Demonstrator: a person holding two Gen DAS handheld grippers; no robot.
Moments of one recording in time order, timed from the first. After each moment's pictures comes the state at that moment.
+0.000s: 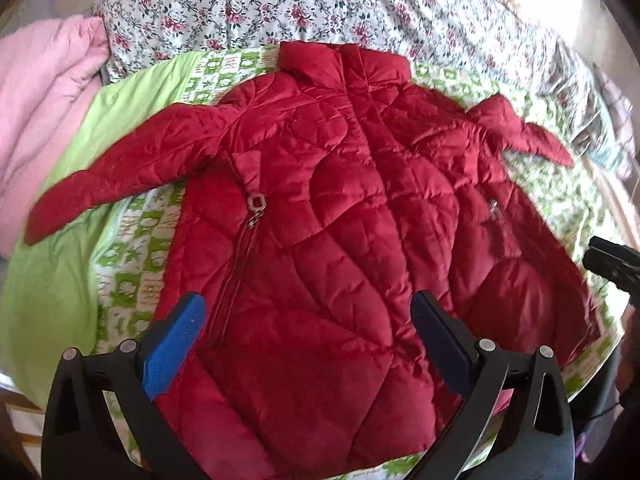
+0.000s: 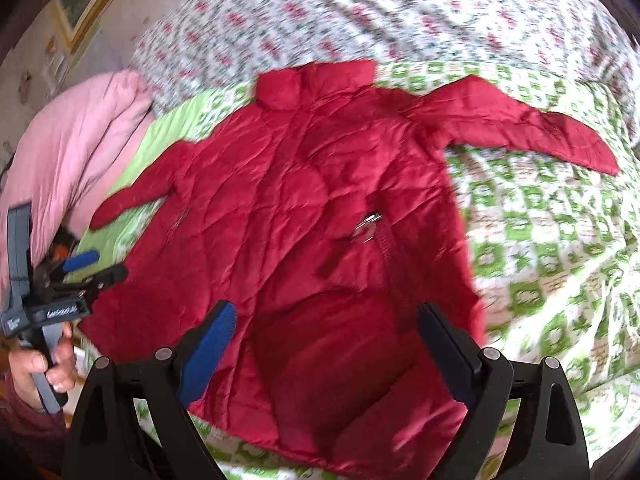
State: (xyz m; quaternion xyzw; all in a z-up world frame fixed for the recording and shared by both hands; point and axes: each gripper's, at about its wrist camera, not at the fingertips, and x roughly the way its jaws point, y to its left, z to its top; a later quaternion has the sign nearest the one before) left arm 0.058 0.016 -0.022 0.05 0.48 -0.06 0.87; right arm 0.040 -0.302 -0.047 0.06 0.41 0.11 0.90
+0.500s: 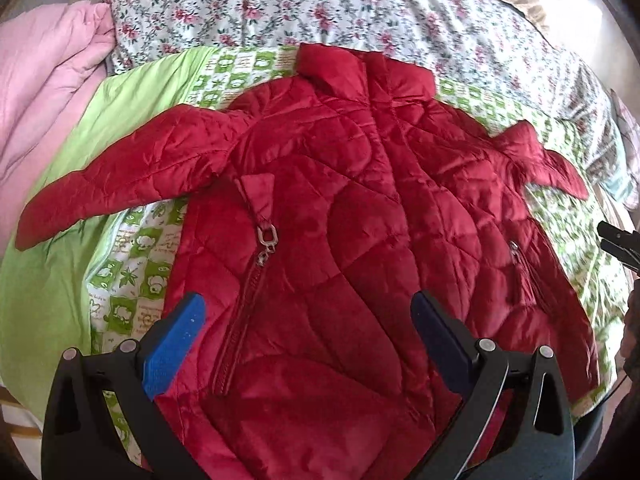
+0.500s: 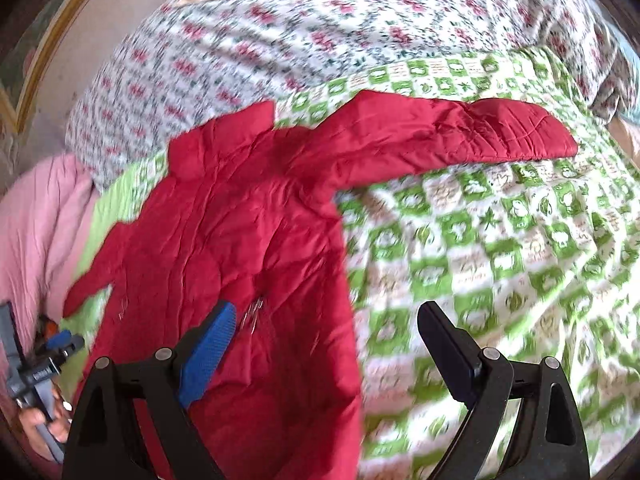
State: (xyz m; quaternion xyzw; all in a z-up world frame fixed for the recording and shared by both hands) left arm 0.109 0.023 -0.022 0.00 0.47 -0.05 0.88; right arm 0.109 -0.412 -0.041 0.15 0.39 0.03 0.91
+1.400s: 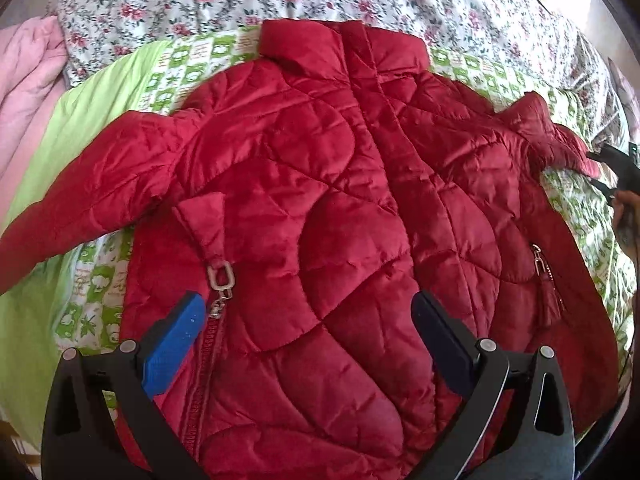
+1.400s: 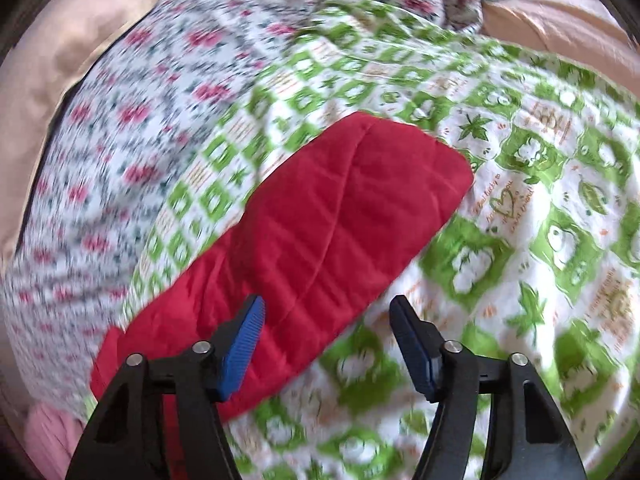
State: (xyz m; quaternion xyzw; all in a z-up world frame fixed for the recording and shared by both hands) left arm 0.163 -0.013 -0.058 0.04 0.49 -0.08 0.86; right arm 0.243 -0.666 -0.105 0.41 0.31 -0.15 0.85
